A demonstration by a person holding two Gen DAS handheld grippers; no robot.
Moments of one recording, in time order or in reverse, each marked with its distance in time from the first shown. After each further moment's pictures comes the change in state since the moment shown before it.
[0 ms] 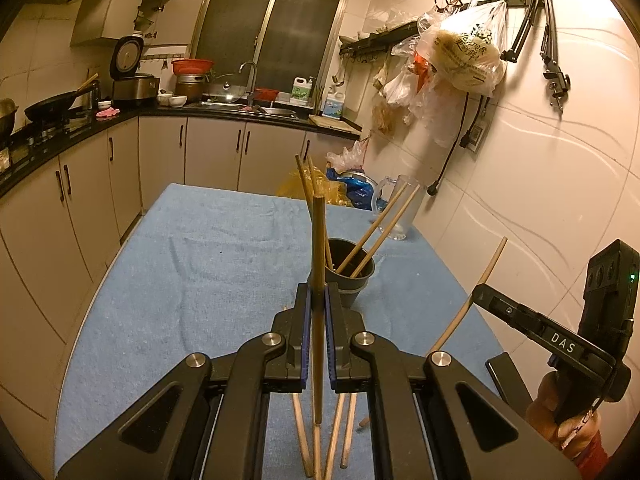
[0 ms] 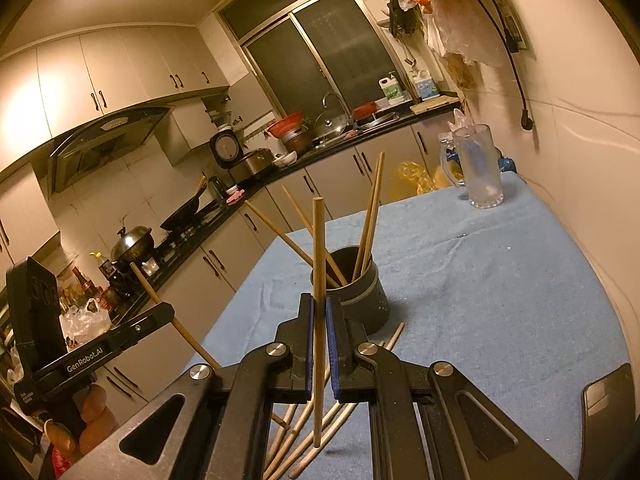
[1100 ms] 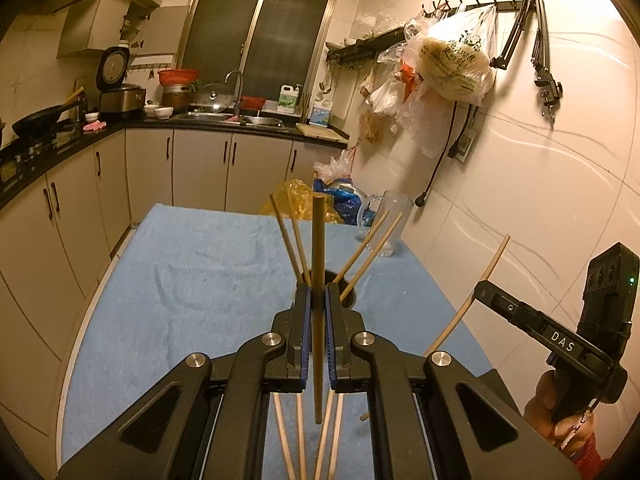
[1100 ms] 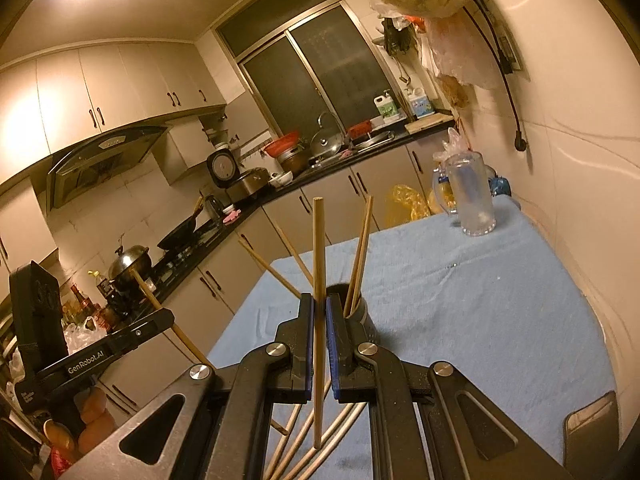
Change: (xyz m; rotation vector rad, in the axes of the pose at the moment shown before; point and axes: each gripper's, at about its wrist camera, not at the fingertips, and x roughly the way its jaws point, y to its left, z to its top) left arm 0.004 -0.014 0.037 0.027 -0.025 -0.038; right arm -0.014 0.001 0.036 -0.007 -0.074 -0.015
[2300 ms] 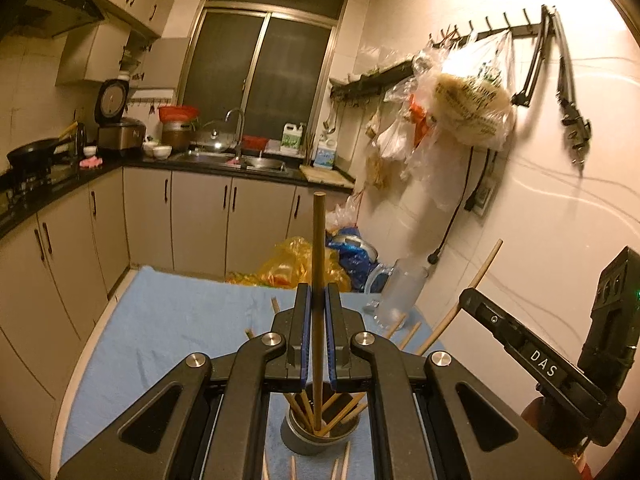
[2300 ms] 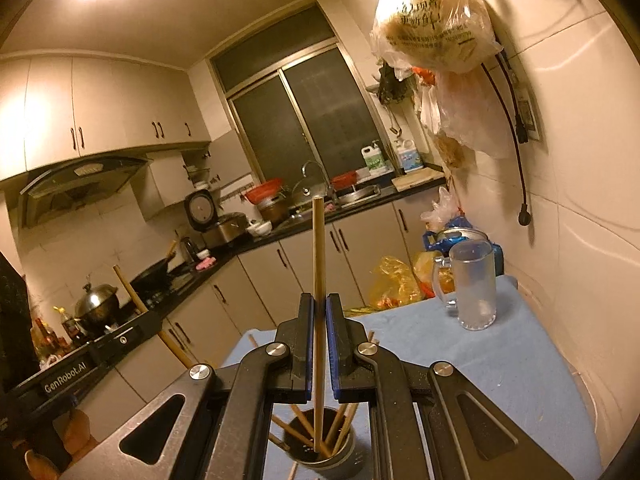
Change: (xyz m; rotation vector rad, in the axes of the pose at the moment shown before) left arm 0.081 -0.009 0.091 -0.002 -0.125 0.027; right arm 0.075 0.012 0.087 -0.051 -0.140 -0.097
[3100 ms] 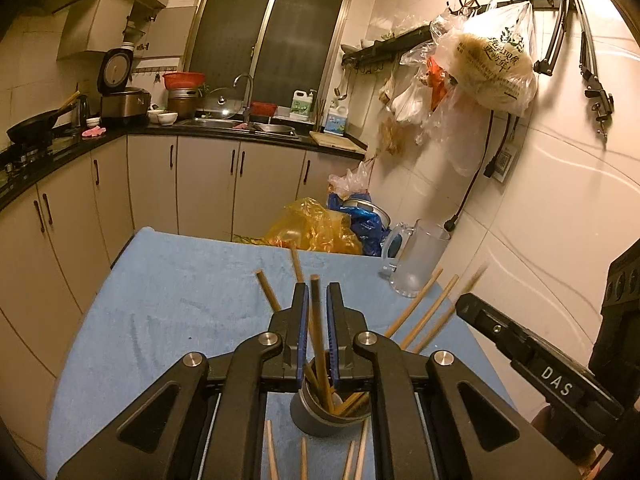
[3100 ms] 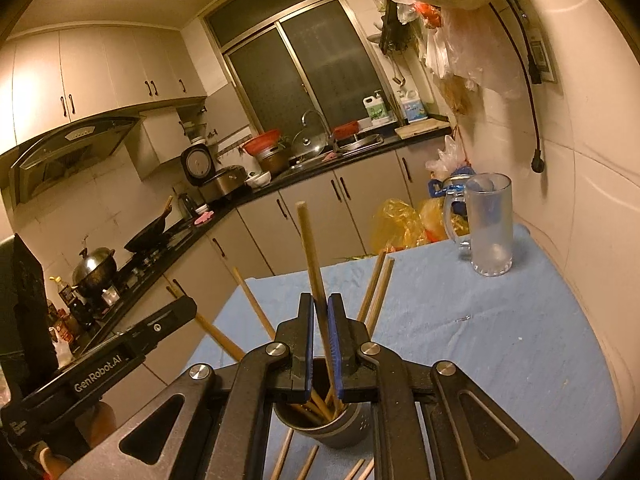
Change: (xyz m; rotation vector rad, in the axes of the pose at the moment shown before) left arm 0.034 0.018 -0.033 -0.017 0.101 0.024; right arm 0.033 -0.008 -0.040 0.010 0.157 0.016
